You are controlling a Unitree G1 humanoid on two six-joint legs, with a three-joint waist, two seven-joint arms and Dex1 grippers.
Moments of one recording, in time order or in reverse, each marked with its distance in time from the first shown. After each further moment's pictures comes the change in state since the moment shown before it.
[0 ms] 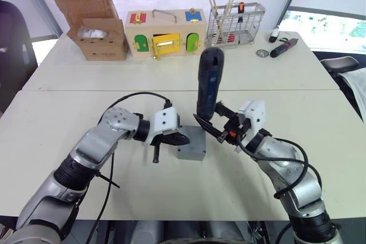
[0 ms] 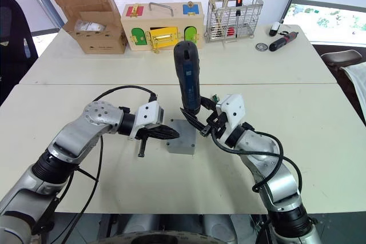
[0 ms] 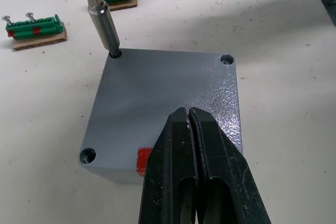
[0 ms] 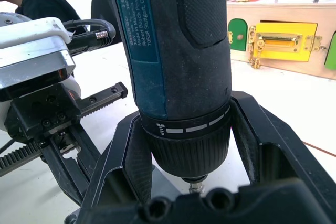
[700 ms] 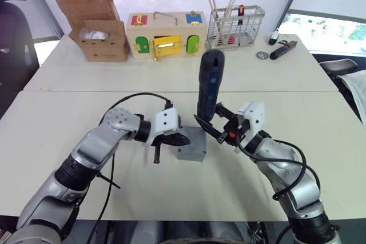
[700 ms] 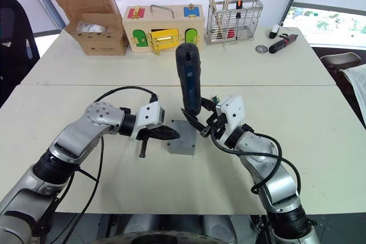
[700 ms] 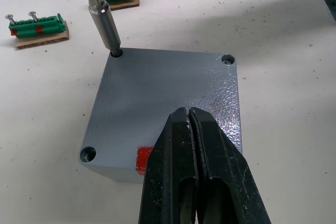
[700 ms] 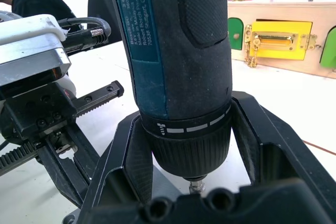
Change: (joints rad) left arm 0.000 -0.003 -0.011 0.000 0.002 0.010 0.017; right arm 0.007 0.007 0.008 0.020 -0.014 -0.007 -0.022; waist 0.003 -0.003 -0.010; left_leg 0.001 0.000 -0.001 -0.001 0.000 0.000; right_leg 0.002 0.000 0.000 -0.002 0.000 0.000
